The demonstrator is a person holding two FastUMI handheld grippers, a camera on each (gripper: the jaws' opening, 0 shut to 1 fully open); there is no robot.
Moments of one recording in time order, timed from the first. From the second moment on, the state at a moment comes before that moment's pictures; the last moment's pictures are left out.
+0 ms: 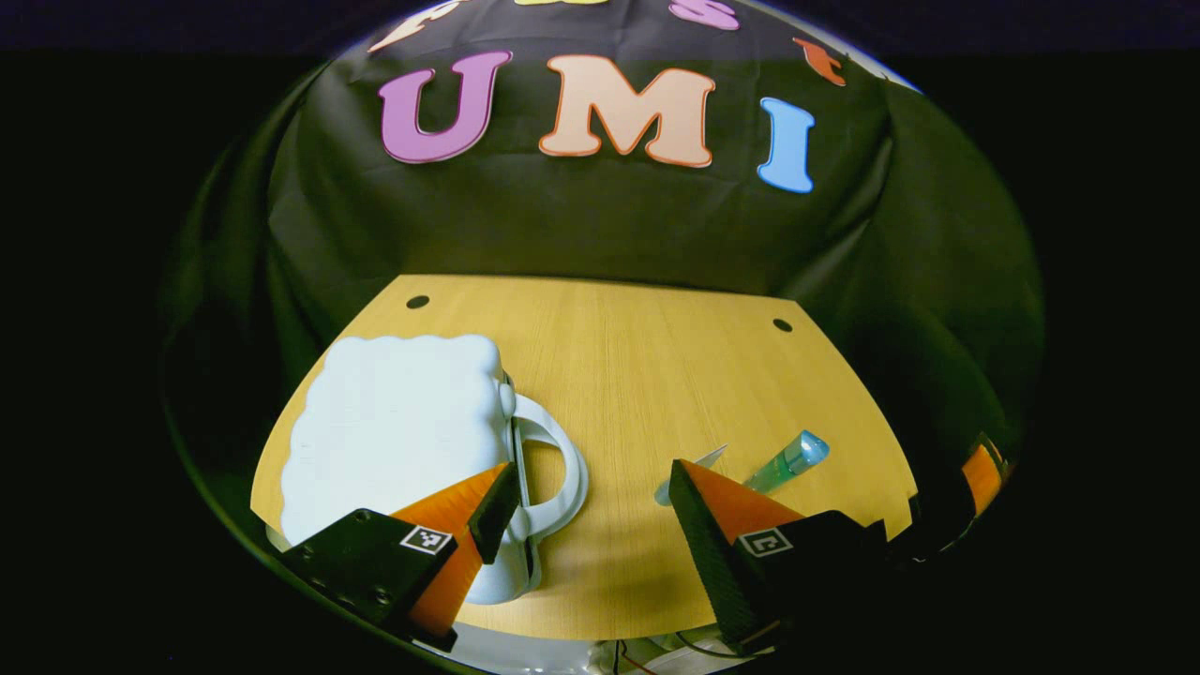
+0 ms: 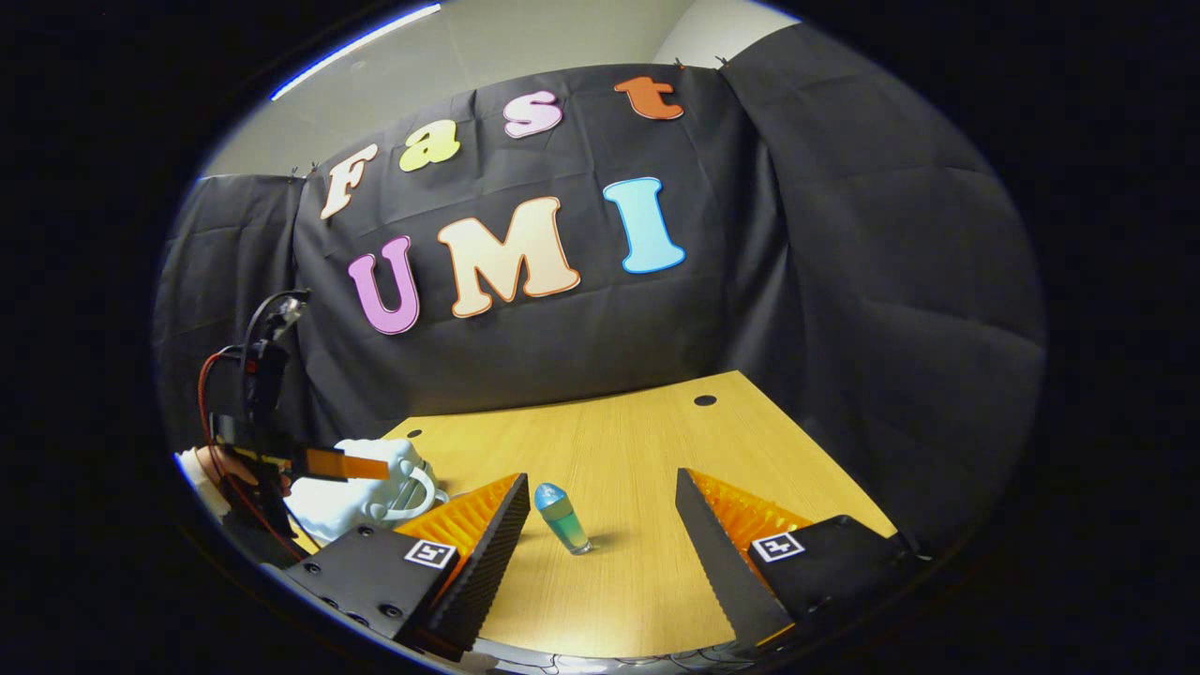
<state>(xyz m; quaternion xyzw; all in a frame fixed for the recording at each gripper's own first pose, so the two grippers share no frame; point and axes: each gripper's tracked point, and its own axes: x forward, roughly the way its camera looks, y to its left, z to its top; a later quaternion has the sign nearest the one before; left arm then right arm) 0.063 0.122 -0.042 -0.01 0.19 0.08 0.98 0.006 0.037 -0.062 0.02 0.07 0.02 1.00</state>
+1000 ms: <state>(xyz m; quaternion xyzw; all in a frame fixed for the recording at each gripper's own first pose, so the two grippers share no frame) 0.130 0.163 -0.109 -0.09 0.43 0.11 0.89 -0.009 0.035 -0.078 -0.01 0.10 0.01 1.00</state>
